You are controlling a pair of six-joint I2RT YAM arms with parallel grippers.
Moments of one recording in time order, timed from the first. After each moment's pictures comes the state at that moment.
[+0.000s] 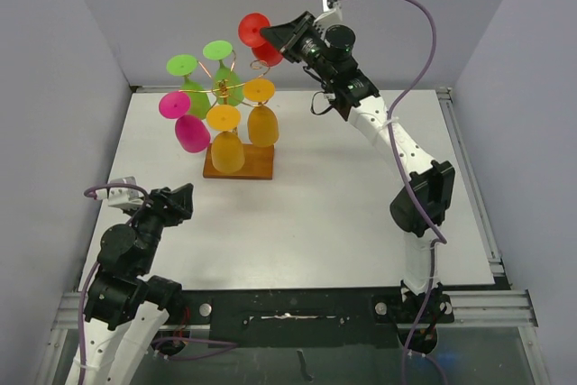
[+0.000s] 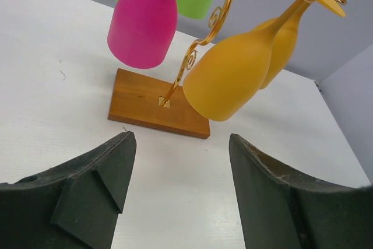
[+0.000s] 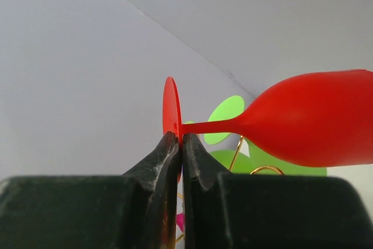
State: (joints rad) left arm -0.33 0.20 0.55 -0.39 -0.21 -0.50; right arm 0.51 2.00 2.10 0.07 -0.18 0.92
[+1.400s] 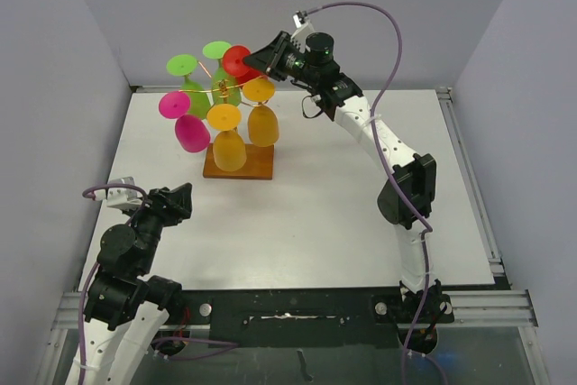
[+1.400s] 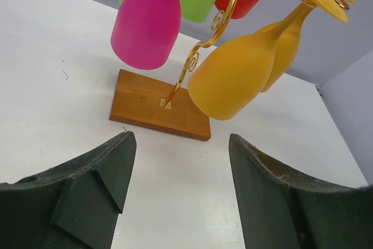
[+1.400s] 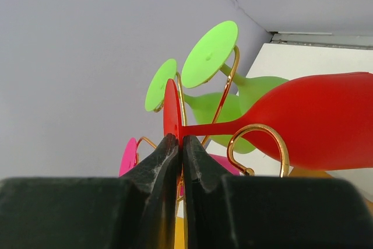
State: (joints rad) left arm -0.33 0.20 0.55 -0.39 -0.23 -0.51; right arm 0.55 2.14 2.19 -0.05 -0.39 0.92
